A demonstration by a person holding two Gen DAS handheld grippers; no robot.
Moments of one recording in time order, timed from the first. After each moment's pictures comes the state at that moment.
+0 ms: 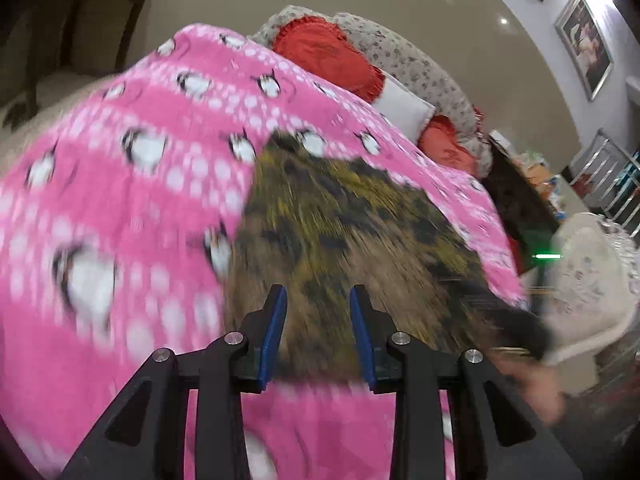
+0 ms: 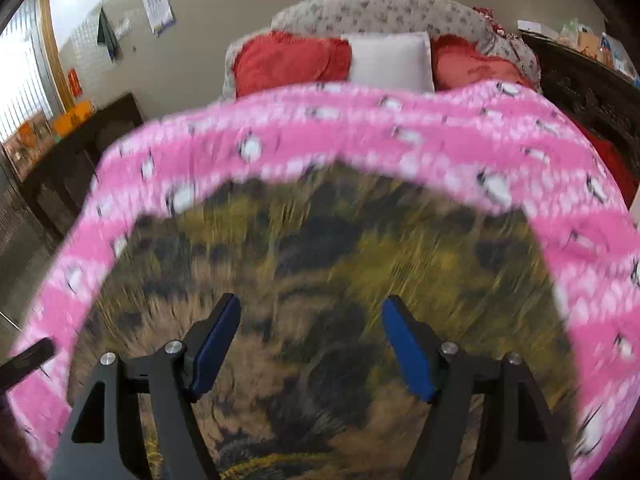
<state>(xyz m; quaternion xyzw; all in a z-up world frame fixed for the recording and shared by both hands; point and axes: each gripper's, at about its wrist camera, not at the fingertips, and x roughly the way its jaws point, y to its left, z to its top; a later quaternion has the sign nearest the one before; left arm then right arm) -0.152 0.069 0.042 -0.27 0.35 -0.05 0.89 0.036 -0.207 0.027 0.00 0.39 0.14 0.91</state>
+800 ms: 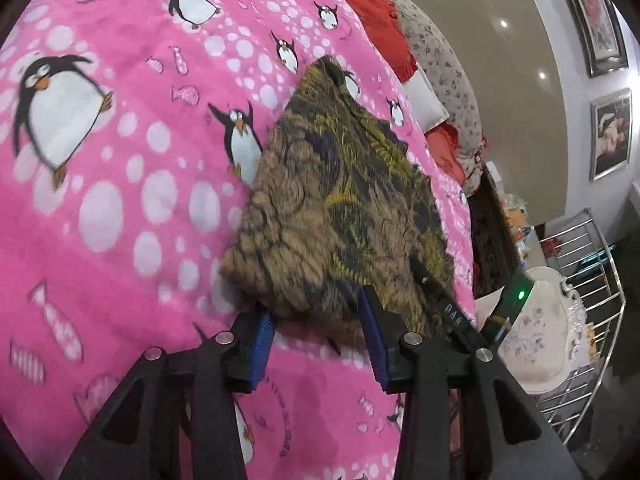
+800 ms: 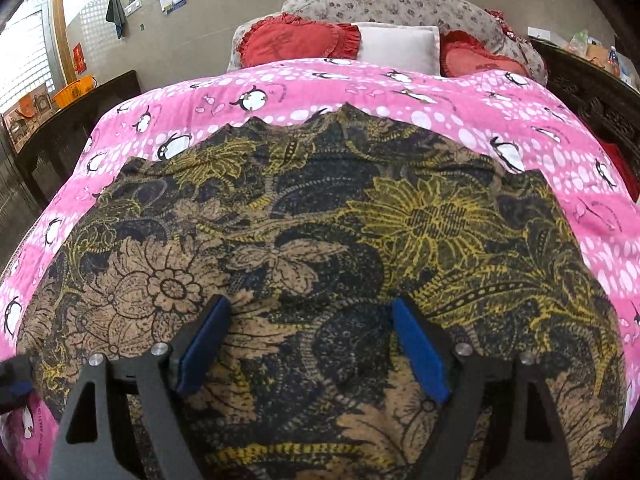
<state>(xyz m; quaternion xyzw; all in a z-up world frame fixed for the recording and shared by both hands) -0.137 0.089 -0.022 -0.45 0.38 -0.08 0.80 0.030 -0.202 -0.006 -0.01 0.39 0.15 0.91</state>
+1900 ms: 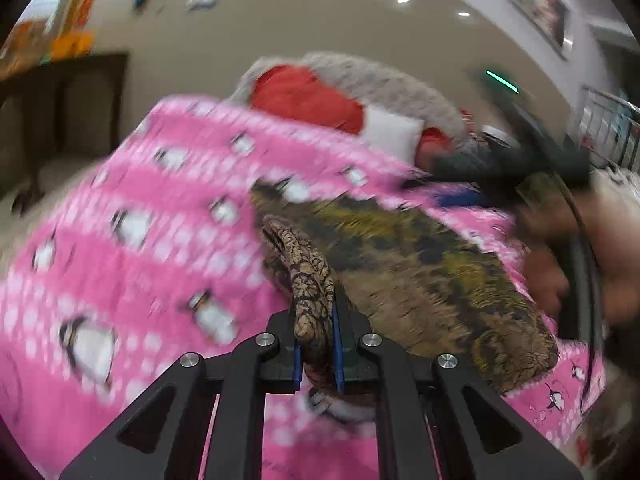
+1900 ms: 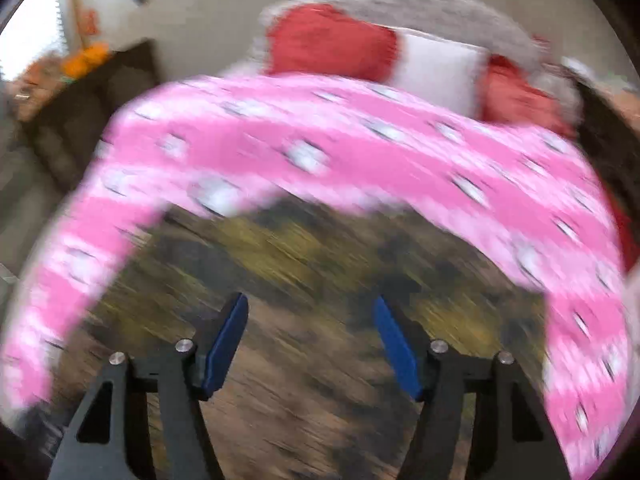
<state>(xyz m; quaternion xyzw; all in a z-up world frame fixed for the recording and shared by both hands) -0.128 0.023 0.062 -0.14 0.27 -0.03 0.95 0.095 -0.129 0.098 -0.06 0.44 0.21 0.87</state>
